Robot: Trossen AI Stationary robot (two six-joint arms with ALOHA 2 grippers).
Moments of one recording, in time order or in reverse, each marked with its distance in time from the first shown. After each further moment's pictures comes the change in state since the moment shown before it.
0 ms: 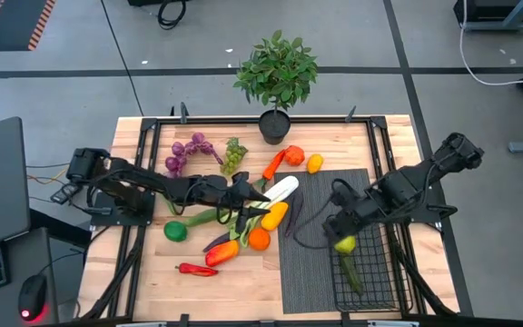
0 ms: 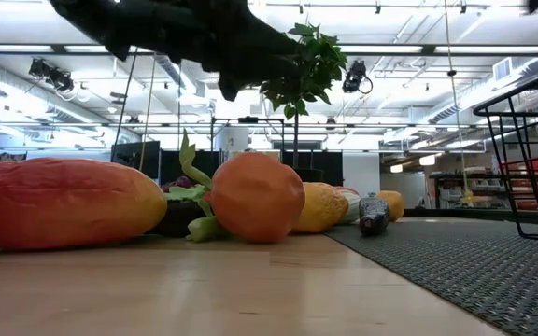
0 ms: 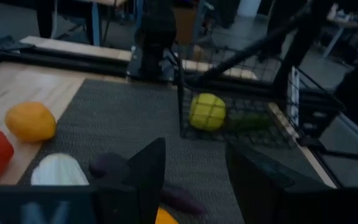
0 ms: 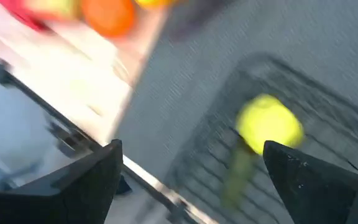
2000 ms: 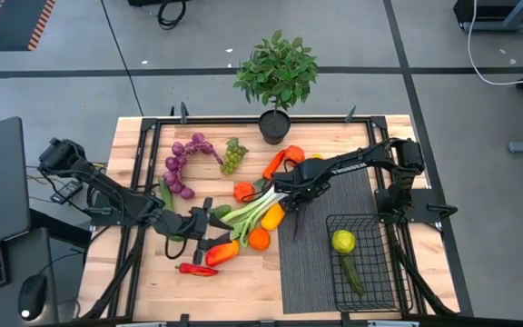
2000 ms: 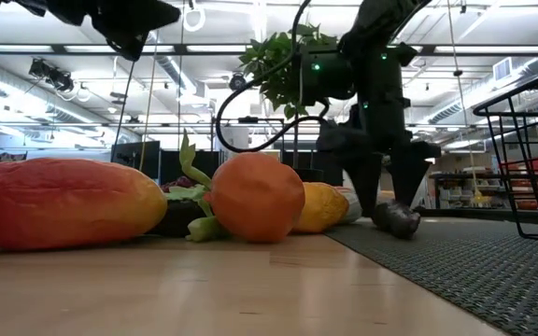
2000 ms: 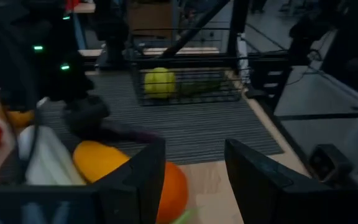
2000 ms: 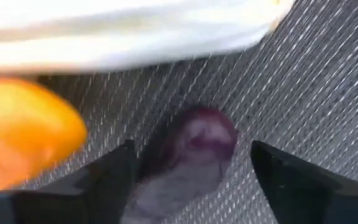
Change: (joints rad) left arm -0.419 -0.344 -0.237 -0.129 -0.386 0.050; right arm -0.546 0.504 -0.197 0.331 -0.149 -0.580
